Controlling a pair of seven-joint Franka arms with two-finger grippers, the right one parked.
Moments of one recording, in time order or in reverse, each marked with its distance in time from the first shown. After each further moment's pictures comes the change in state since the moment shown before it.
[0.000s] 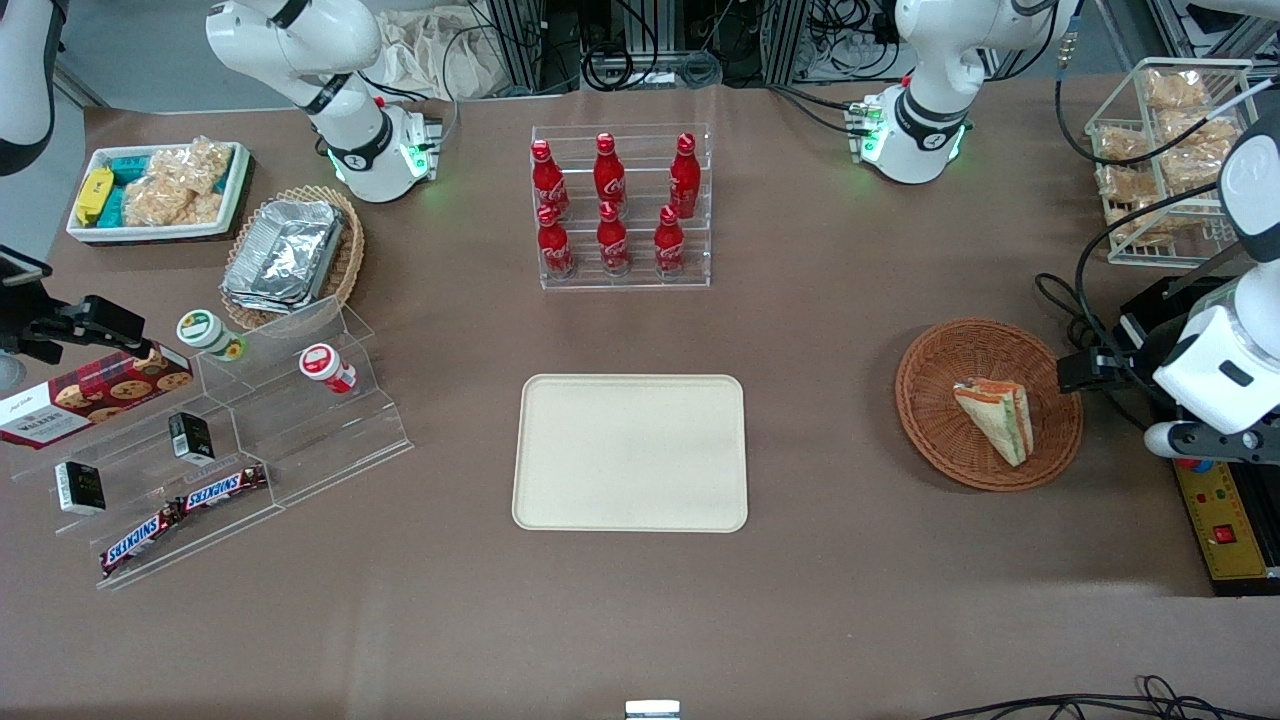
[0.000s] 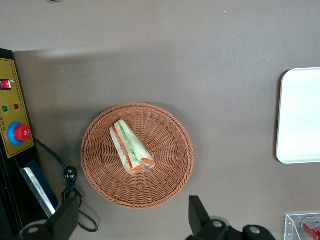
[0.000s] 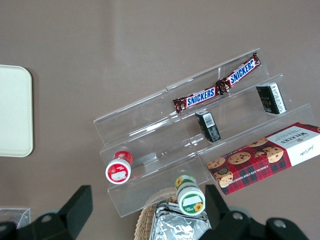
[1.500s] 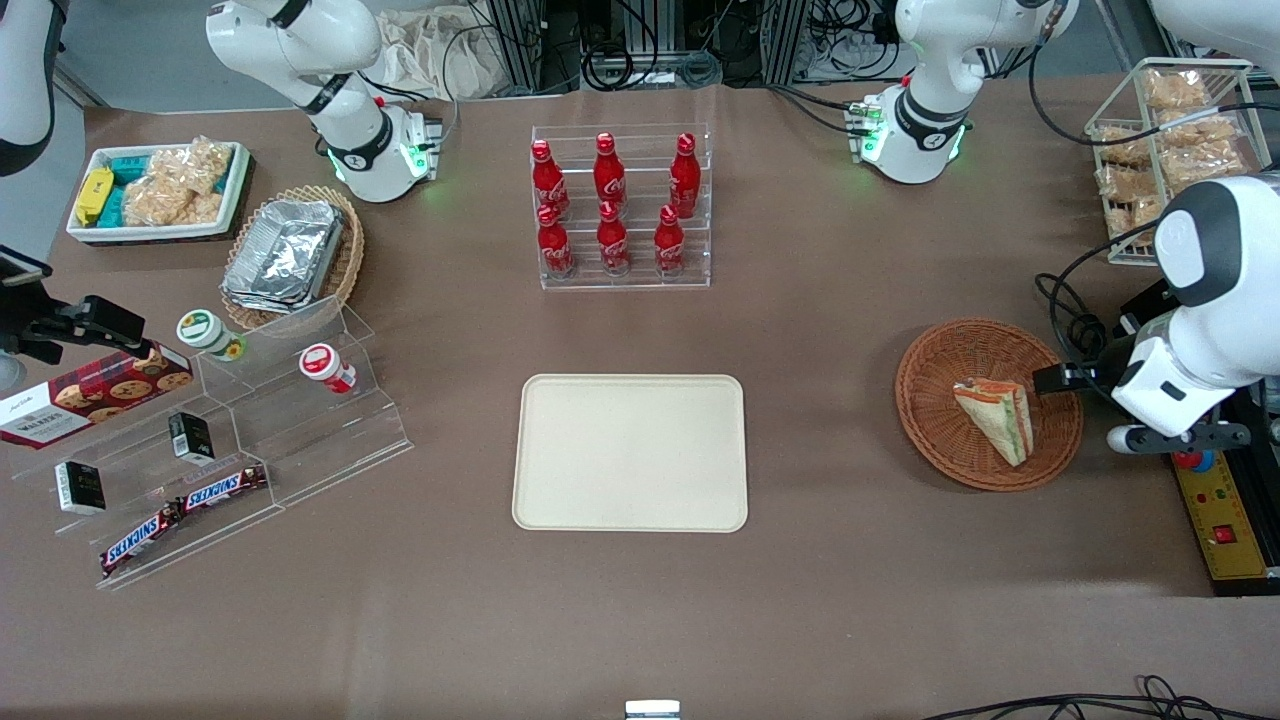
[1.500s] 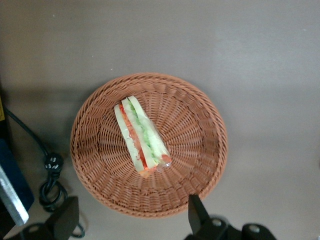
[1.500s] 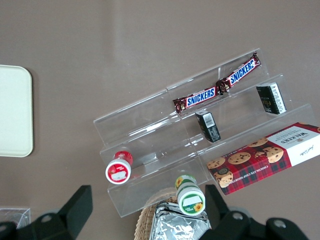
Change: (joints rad) arm 0.082 -0.109 0.018 -0.519 -0.016 0.342 -0.023
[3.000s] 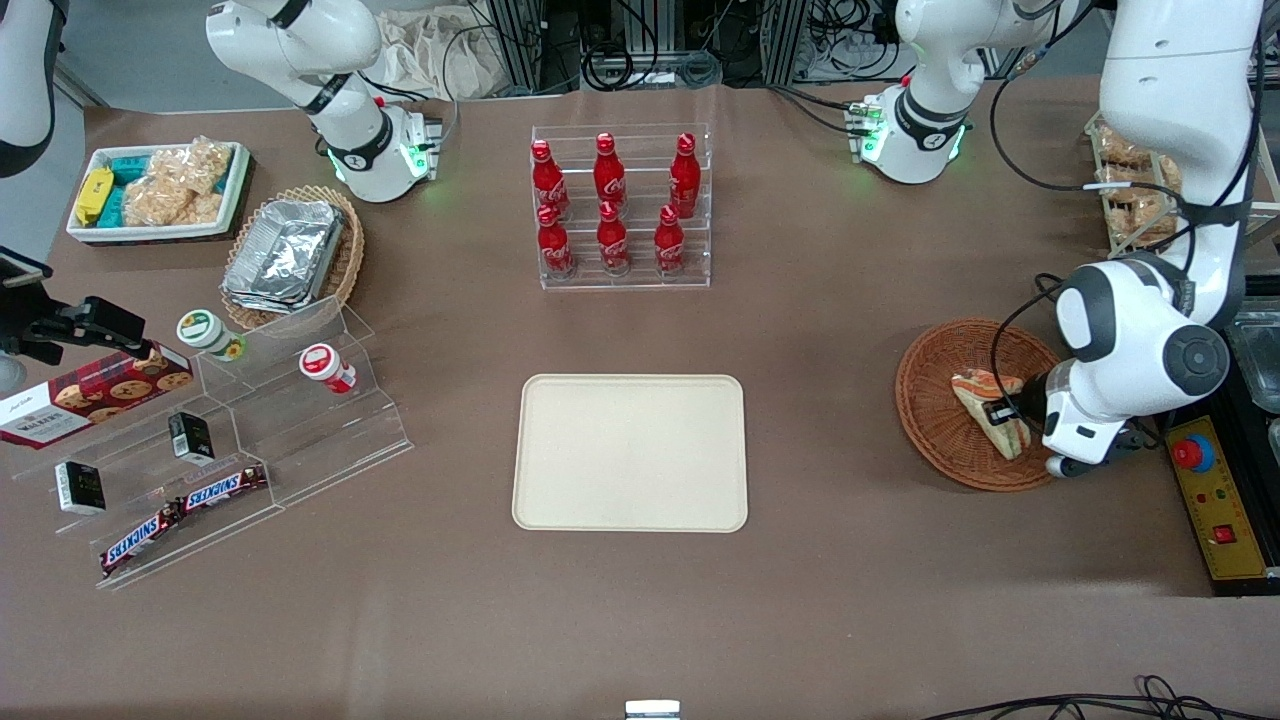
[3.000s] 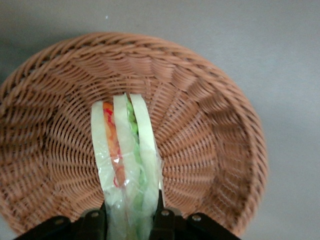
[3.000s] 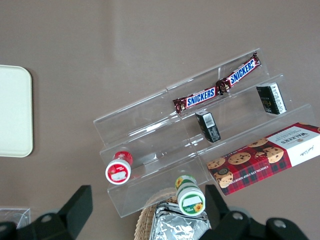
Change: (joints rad) arm -0.001 0.160 -0.009 -0.118 -0.075 0.219 -0.263
